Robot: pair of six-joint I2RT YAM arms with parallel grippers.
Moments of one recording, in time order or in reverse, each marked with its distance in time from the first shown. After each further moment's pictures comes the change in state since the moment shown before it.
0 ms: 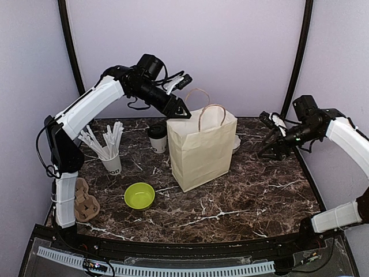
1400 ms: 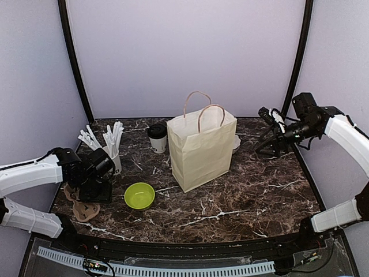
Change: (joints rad) left arm -0.062 -1.001 -1.611 0.038 -0.756 -0.955; right arm 0.000 0.029 0.029 0.022 -0.092 -0.020
